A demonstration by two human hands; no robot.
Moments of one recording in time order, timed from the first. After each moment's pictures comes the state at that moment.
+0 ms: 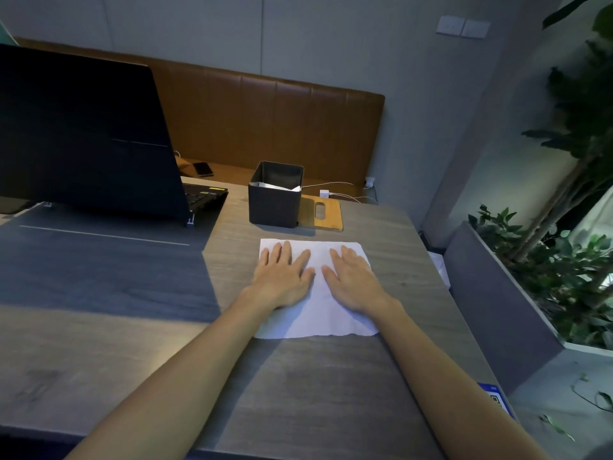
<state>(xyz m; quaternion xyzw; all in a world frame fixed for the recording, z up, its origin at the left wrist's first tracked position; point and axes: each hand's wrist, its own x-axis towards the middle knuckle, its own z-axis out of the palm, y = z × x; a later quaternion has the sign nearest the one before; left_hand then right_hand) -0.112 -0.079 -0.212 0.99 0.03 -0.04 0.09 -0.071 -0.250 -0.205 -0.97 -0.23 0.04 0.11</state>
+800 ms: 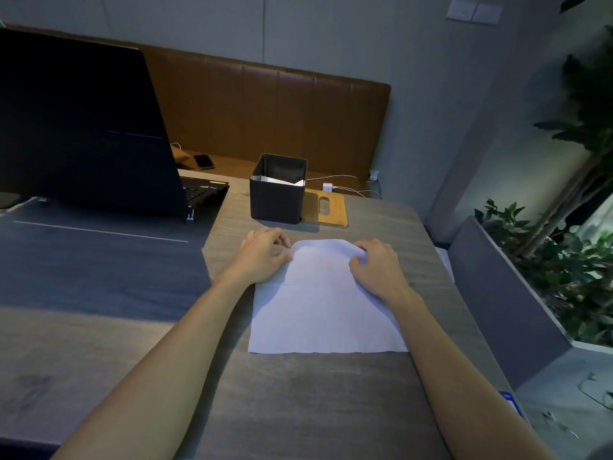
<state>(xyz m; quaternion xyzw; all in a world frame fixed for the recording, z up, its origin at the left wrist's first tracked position) -0.101 -0.029 -0.200 0.93 0.05 0.11 0.34 -0.041 -0.270 -0.201 -0.95 -0.16 -0.08 0.27</state>
